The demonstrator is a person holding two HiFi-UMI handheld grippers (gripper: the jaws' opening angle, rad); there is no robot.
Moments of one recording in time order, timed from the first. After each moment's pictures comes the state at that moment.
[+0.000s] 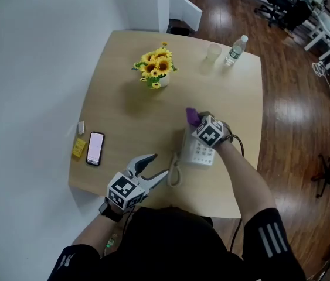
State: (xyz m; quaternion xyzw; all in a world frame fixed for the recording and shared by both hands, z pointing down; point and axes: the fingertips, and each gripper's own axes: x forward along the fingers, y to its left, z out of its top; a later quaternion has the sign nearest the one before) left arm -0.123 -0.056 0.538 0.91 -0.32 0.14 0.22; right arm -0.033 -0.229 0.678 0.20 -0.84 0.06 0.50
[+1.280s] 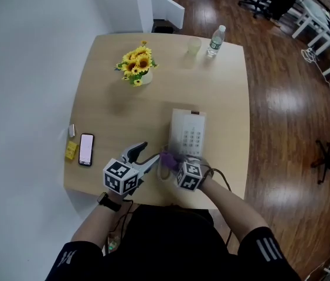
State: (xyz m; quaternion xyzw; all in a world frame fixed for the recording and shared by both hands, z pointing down) left arm -0.103 -0.077 0.560 0.89 -0.35 0.16 0.26; right arm -0.048 -0.008 0.724 0.07 -0.86 0.04 0.50
